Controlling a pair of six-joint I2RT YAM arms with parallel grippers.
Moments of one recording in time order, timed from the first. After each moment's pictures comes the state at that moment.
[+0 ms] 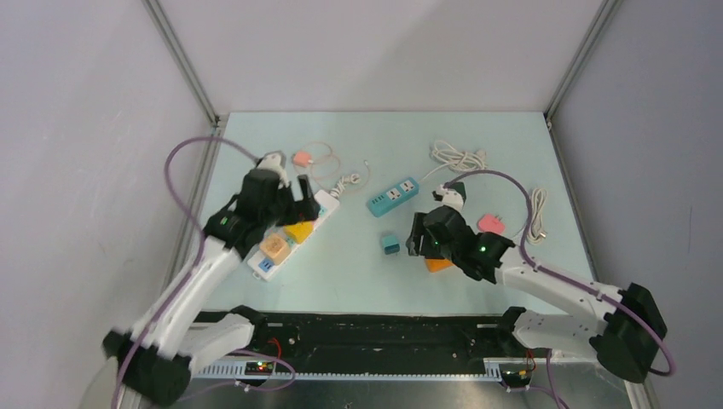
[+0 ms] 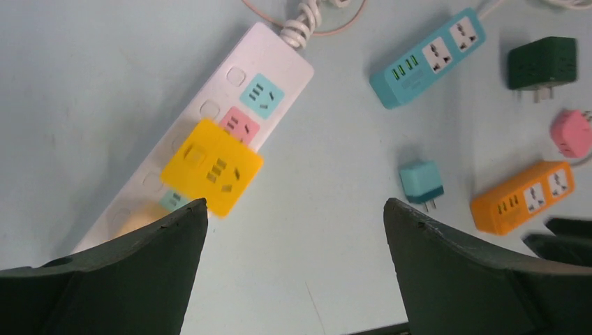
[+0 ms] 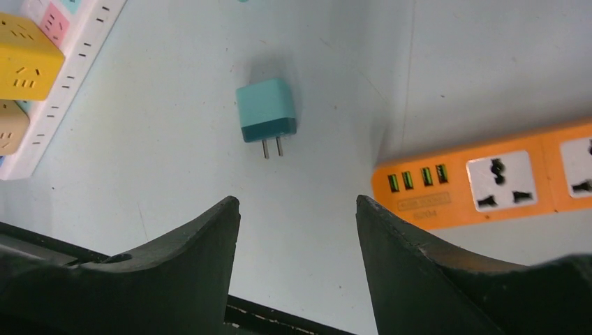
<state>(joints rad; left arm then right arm) -0.42 0.88 0.88 -0.65 -0.10 -0.48 0.87 1.12 0.76 -0.42 0.30 0.76</state>
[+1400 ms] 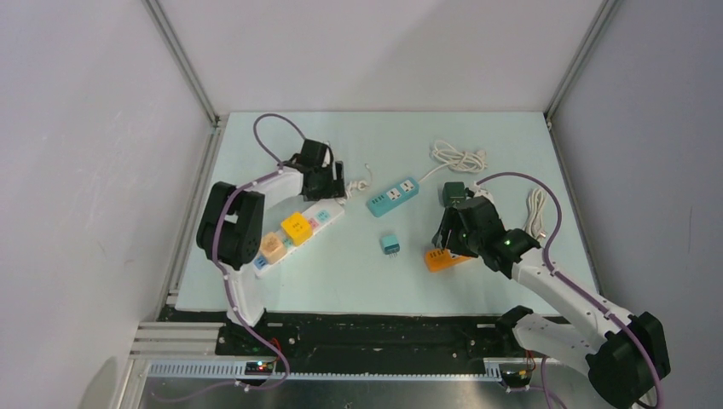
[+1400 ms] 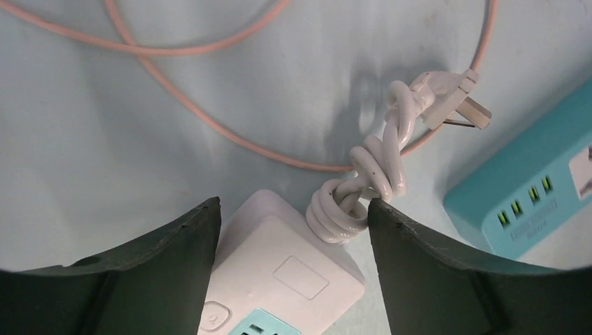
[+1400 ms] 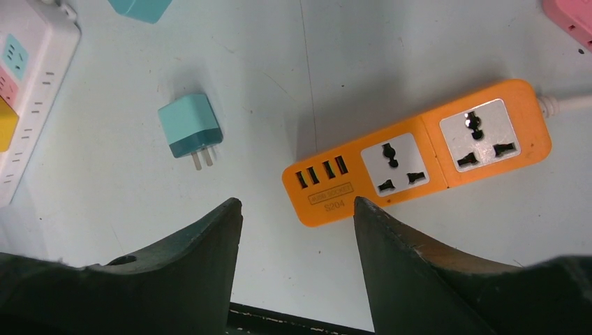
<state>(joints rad) -0.33 1.93 1.27 -0.33 0.05 -0.39 0.55 0.99 0.68 -0.52 0.11 0.70</state>
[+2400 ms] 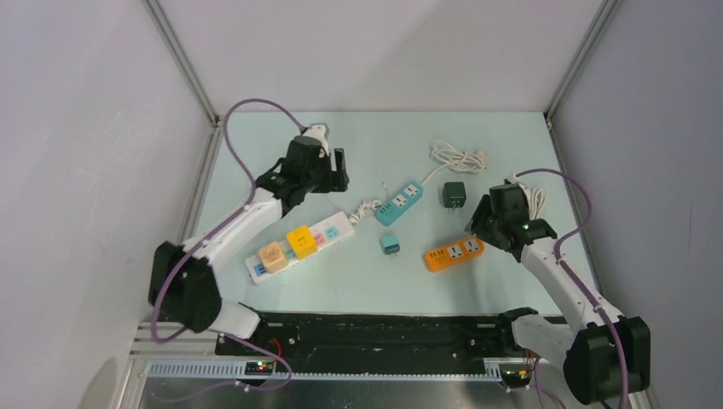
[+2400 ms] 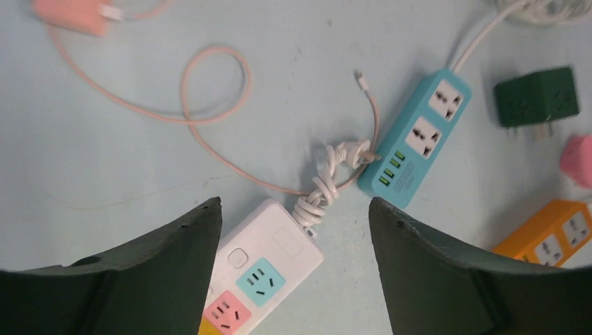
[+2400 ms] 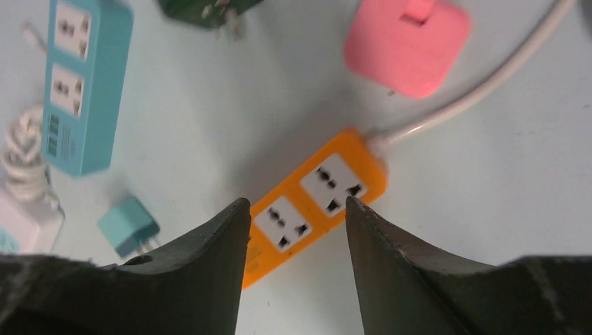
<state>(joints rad) -0.48 1.49 1.14 -0.34 -0.05 -0.36 0.27 1.02 0.70 -0.56 0.13 0.65</state>
